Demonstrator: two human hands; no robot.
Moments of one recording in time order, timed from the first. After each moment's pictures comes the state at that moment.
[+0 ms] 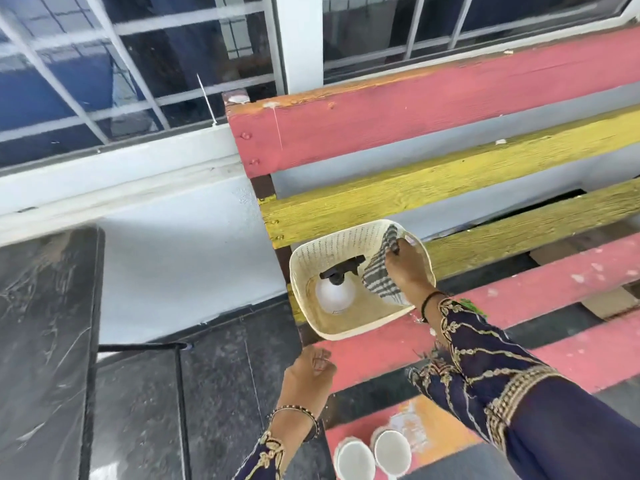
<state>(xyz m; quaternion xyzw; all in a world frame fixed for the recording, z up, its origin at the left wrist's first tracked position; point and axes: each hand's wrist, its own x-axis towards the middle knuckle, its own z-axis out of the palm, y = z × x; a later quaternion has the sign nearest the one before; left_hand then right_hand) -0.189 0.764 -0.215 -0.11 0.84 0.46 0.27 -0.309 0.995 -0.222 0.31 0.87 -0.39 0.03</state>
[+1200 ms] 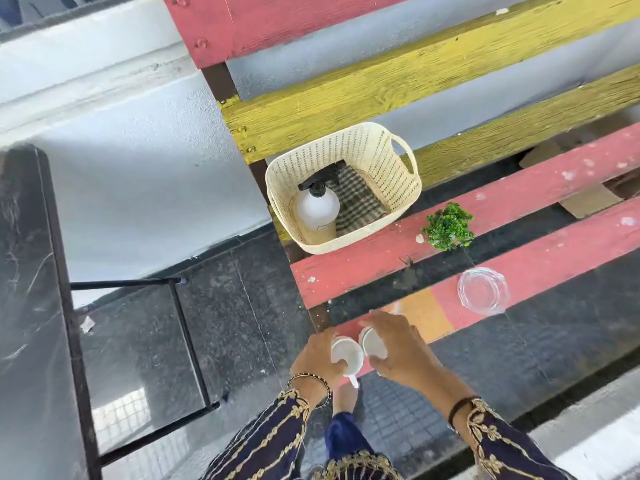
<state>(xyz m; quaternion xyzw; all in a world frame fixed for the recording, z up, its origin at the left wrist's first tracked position) -0.090 0.759 -0.272 0.06 0.86 0.20 0.46 -0.040 0.929 -0.272 0.08 0.91 -0.26 0.30</state>
